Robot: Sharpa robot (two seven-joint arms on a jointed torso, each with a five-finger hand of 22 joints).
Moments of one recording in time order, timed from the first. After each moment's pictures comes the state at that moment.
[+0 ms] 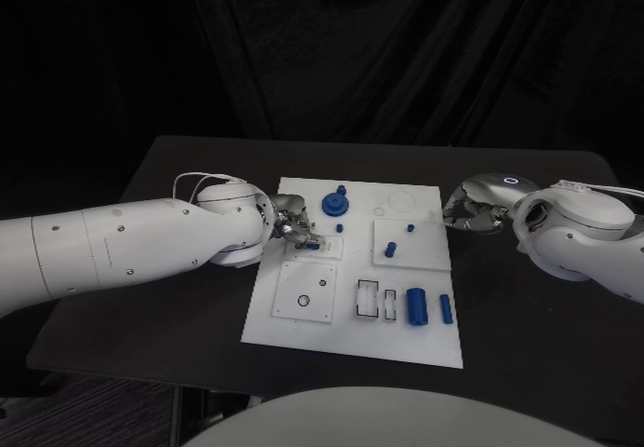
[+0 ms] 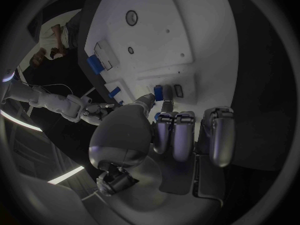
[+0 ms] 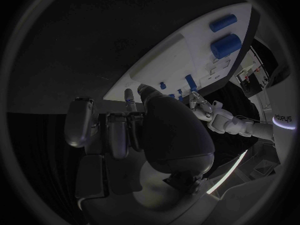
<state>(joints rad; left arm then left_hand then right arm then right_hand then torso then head) 1.30 -0.75 -0.21 1.56 -1.18 -0.02 -0.50 1.12 0.08 0.12 0.16 0.36 1.05 0.05 0.12 0.99 1.47 -0.02 1.57 1.31 1.47 -0.07 1.57 1.31 0.01 1.47 0.04 1.47 1.31 1.32 -0.96 -0.25 1.55 -1.59 -0.22 -0.24 1.37 -0.03 0.21 0.26 0.29 0.94 0.09 0.09 0.22 1.46 0.00 1.52 1.31 1.47 -0.06 1.56 1.31 0.05 1.41 0.06 1.27 1.31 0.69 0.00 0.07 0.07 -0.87</state>
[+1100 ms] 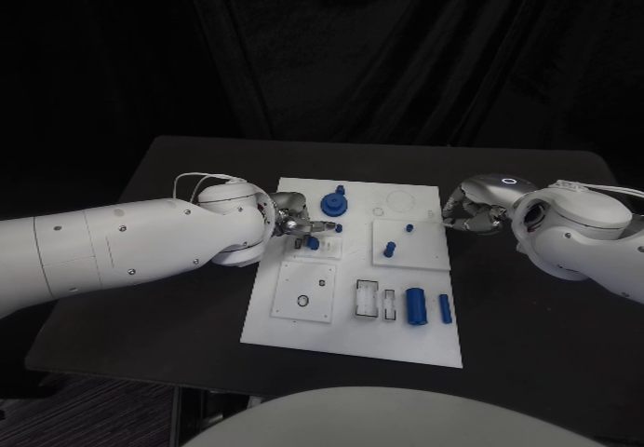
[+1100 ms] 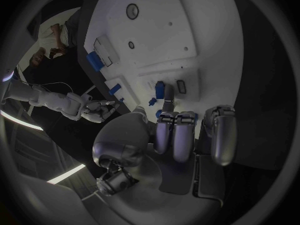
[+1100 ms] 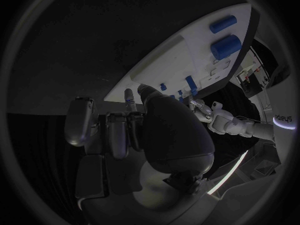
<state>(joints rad) 1.30 -0.74 -0.21 1.56 -1.18 -0.05 -0.50 0.88 0.22 -0.21 0.29 0.11 1.04 0.06 0.14 0.89 1.46 0.00 1.57 1.31 1.47 -0.05 1.57 1.31 0.01 1.47 0.06 1.44 1.31 1.32 -0.96 -0.25 1.55 -1.59 -0.21 -0.24 1.37 -0.03 0.21 0.26 0.29 0.94 0.09 0.09 0.22 1.46 0.00 1.52 1.31 1.47 -0.06 1.56 1.31 0.05 1.41 0.06 1.27 1.31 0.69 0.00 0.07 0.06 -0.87</state>
